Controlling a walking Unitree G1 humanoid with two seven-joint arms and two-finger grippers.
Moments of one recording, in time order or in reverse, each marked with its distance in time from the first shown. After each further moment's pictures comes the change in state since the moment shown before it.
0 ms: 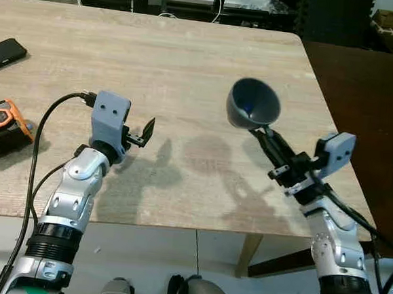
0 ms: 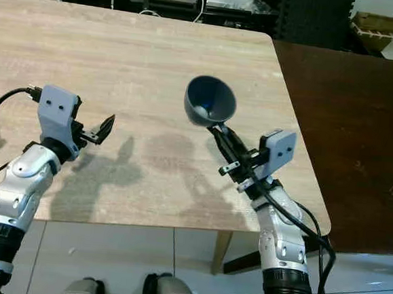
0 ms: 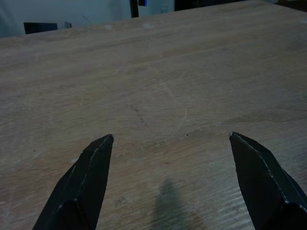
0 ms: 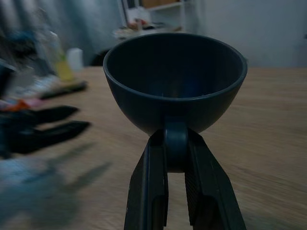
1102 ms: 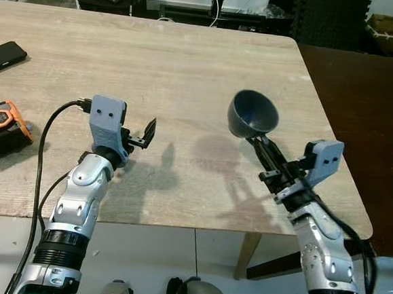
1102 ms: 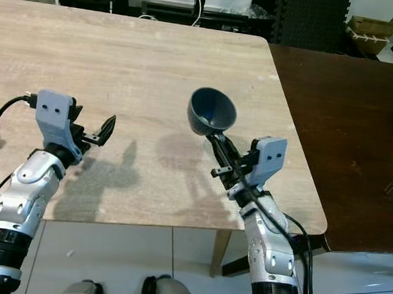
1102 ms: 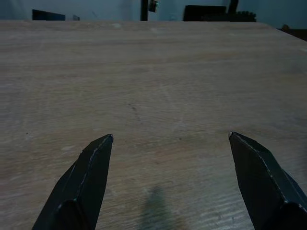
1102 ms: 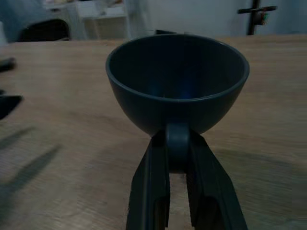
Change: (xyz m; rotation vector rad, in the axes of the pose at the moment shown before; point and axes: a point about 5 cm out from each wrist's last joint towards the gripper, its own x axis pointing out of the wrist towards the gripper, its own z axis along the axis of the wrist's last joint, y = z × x) left arm -0.003 -0.008 -0.006 -0.138 -0.017 0.061; right arm 0.003 0.008 -0.025 -0.084 0.118 -0.296
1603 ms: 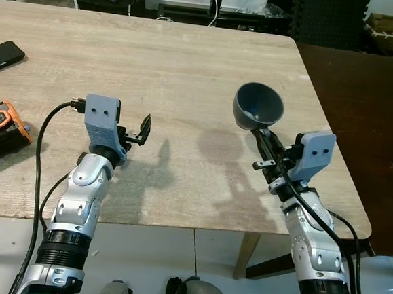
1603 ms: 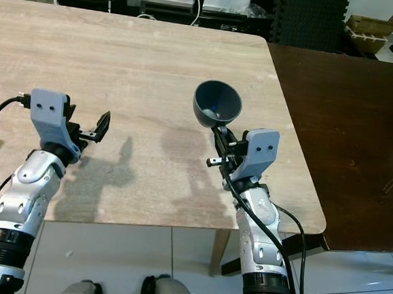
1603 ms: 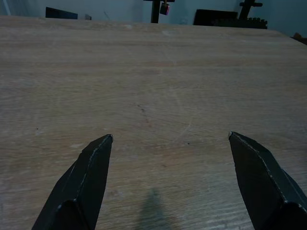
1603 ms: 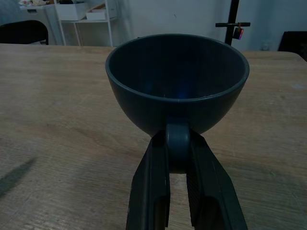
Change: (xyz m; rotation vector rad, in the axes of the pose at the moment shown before) left arm 0.000 0.002 0.000 -0.031 -0.008 0.052; right arm 0.012 0.004 0.005 -0.064 -0.033 -0.063
